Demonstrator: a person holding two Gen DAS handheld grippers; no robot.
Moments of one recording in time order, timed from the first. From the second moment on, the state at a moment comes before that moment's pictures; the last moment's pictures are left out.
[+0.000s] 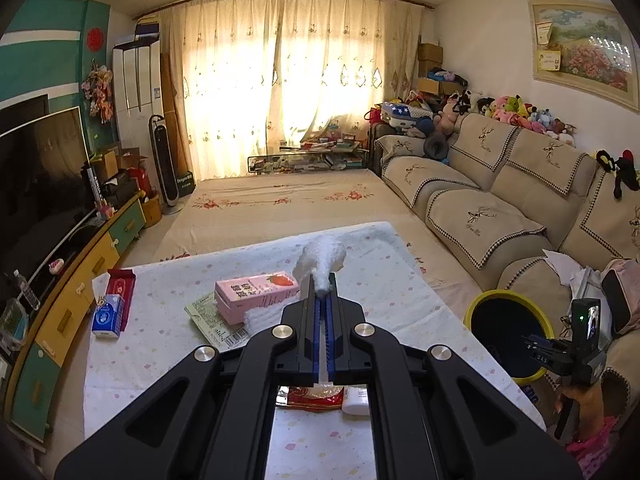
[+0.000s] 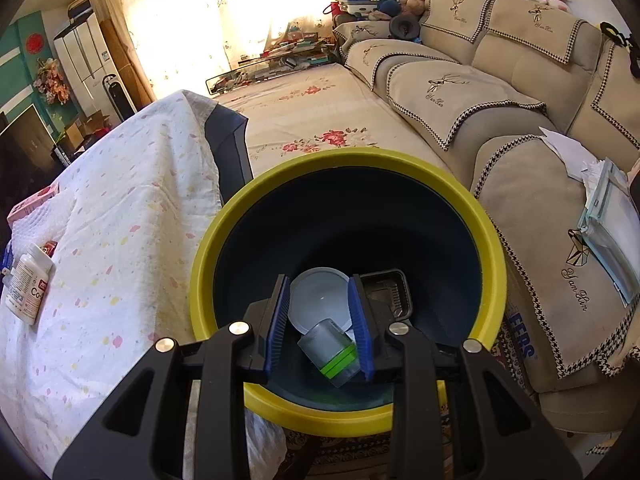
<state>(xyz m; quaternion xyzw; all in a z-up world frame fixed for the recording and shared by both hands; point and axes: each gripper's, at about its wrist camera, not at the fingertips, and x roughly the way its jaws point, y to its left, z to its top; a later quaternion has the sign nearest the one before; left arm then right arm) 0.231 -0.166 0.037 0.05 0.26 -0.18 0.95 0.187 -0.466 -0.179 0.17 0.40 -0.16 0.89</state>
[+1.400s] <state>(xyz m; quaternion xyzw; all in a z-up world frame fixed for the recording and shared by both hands) 0.237 -0.530 -0.087 0.16 0.38 -0.39 0.82 0.083 -0.551 -0.175 0.23 0.35 -0.24 0.88</state>
